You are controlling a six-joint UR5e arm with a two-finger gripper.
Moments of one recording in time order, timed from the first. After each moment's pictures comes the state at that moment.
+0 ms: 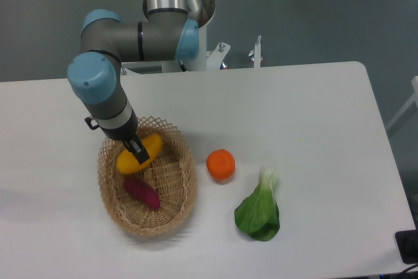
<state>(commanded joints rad) 2.01 -1.85 -1.81 -1.01 1.65 0.97</state>
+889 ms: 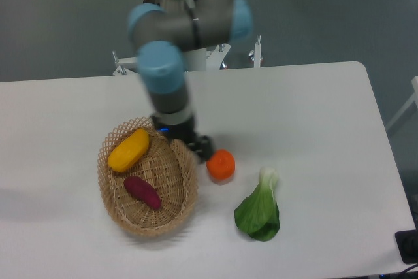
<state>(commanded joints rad) 2.46 -1.82 -1.75 -1.01 1.60 1.08</state>
